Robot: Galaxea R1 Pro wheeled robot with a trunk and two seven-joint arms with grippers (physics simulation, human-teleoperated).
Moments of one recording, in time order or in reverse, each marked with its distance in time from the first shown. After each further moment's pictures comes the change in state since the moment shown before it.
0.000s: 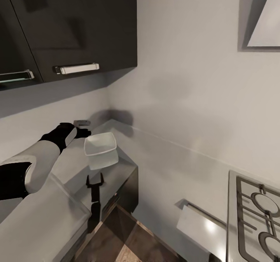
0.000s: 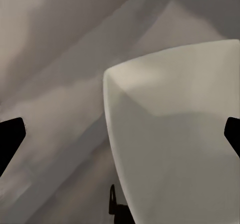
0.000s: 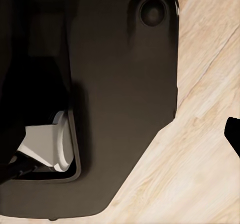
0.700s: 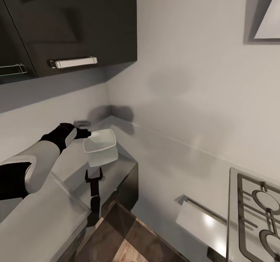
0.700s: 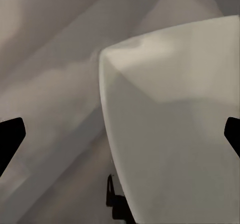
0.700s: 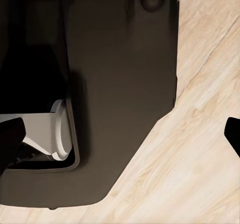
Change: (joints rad) left arm 0.000 0.001 -0.002 0.008 0.001 0.000 -0.004; right arm 0.000 -0.002 0.000 0.000 0.000 0.000 0.001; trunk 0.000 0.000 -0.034
